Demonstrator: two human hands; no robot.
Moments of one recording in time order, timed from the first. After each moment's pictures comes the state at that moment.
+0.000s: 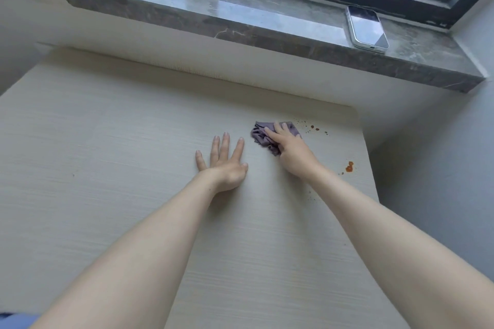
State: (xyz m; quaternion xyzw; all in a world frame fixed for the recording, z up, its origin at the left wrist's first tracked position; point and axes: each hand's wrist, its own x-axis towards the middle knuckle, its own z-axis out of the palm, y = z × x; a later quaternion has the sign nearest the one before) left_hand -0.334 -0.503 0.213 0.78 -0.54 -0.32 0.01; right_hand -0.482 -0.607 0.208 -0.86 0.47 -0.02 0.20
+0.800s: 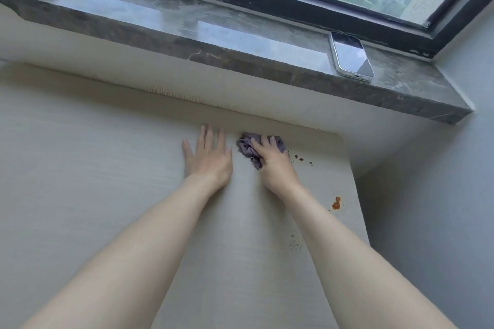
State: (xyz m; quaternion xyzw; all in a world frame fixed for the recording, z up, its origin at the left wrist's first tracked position) left_hand -0.327 -0.597 0.195 0.82 -0.55 -0.16 0.06; right_hand -0.471 -0.651 0.201 -0.86 0.49 -0.04 0.15
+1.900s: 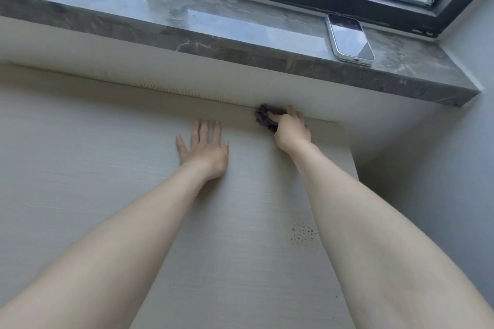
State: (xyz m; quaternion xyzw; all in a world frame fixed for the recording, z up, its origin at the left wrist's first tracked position) left_hand -0.324 -0.605 0.200 0.82 -0.54 -0.20 0.03; right_hand -0.474 -0.709 0.227 -0.78 0.61 -0.04 0.12
